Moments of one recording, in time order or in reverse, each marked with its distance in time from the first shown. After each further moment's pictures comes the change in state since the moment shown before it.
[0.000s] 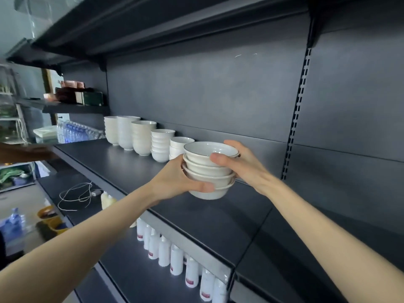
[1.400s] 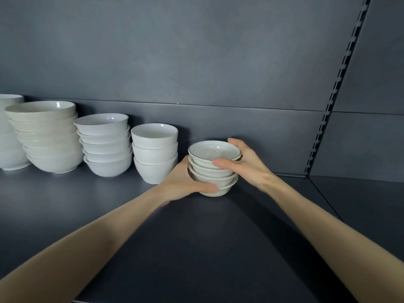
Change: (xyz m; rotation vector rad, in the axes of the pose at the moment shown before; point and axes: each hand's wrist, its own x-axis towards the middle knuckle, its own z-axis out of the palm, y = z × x) left_hand 0.229 -0.231 -0.061 -0.201 -0.525 0.089; right_hand 0.200 0.143 0.075 -0.159 0.452 0.300
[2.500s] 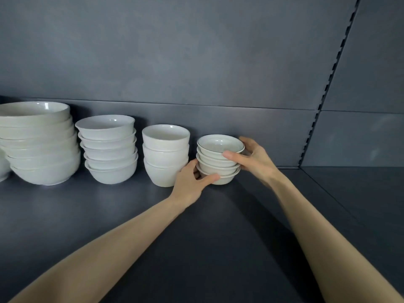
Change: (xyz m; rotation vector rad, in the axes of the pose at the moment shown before) left_hand 0.010 -0.055 -0.016 -0.169 0.132 0.016; right_hand 0.004 -0.006 0.031 0.097 0.253 0.053
